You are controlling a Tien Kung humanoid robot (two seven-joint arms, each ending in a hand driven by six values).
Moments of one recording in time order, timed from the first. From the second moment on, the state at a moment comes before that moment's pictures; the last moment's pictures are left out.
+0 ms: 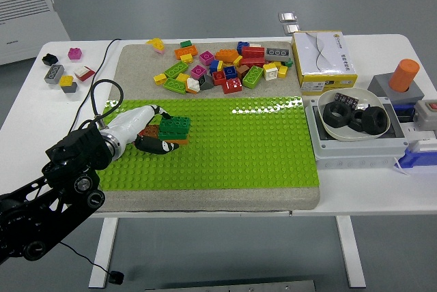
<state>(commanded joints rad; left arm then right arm) -0.53 0.33 -0.75 -1.47 1.76 -0.08 0.58 0.08 -0.08 2.18 0.24 -2.27 0.07 -0.15</state>
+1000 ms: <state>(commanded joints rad) -0.51 0.34 -0.77 -1.48 1.77 -0.10 0.60 0.08 -0.08 2.18 0.24 -2.27 0.07 -0.15</state>
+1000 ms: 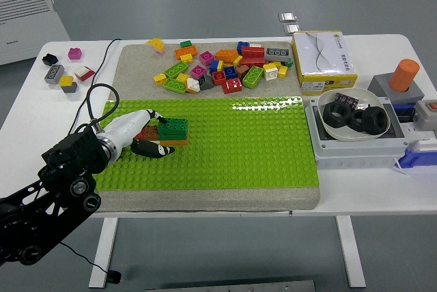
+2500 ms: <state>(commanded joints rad) -0.49 0.34 -0.75 -1.49 1.78 -0.09 0.61 0.08 -0.08 2.18 0.24 -2.27 0.07 -0.15</state>
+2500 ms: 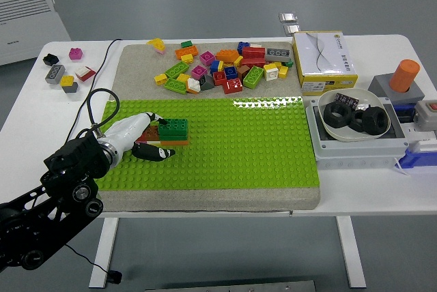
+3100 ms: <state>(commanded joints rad) -0.48 0.34 -0.77 -1.51 1.82 -0.09 0.62 0.08 -0.08 2.18 0.24 -2.27 0.07 -0.15</state>
